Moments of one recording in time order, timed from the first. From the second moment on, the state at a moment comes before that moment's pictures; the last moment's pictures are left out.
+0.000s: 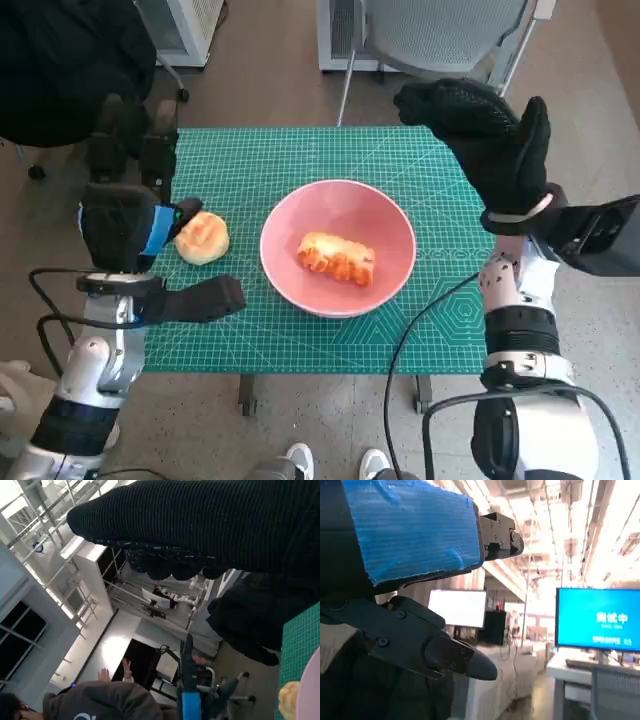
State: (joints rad) left arm -0.36 0.59 -0.17 0.07 0.85 0.15 0.39; right arm -1.00 -0.16 -0.31 0.99 0.47 -0.63 1.04
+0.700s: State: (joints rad) left arm -0.29 0.62 -0.17 -0.16 0.76 0.45 -0.37; right arm -1.01 -0.16 -0.32 0.99 0.47 -0.63 1.04
